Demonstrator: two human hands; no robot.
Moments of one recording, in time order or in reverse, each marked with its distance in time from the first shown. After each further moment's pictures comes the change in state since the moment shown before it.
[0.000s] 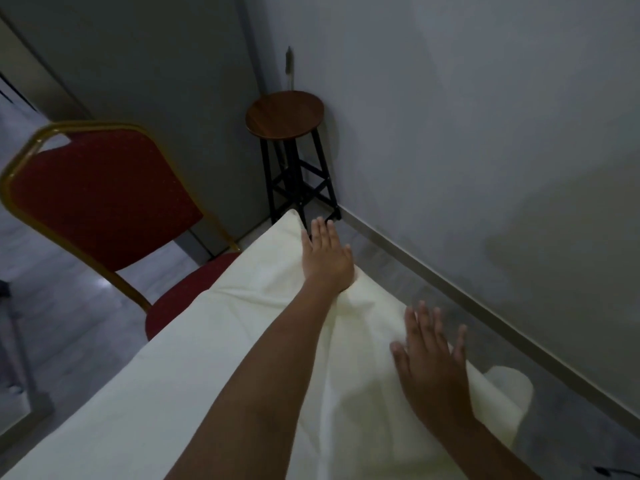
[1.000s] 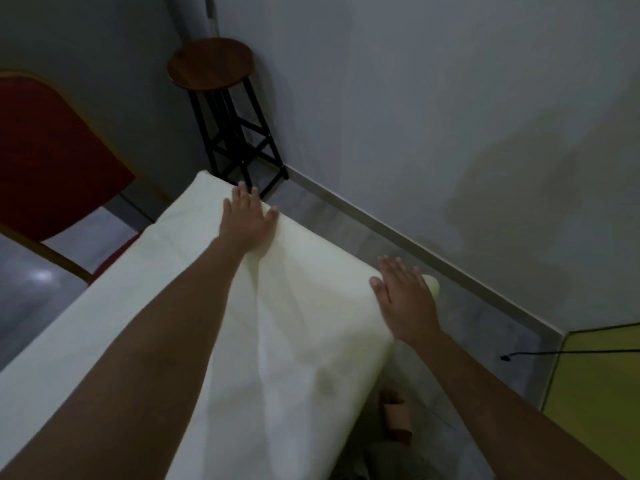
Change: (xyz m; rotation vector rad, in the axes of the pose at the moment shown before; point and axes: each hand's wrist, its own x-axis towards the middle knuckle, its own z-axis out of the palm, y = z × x) left_hand -0.057 -0.022 0.000 -0.081 -0.083 0.051; right_hand -0.052 0.092 0.003 0.246 -0.036 0.030
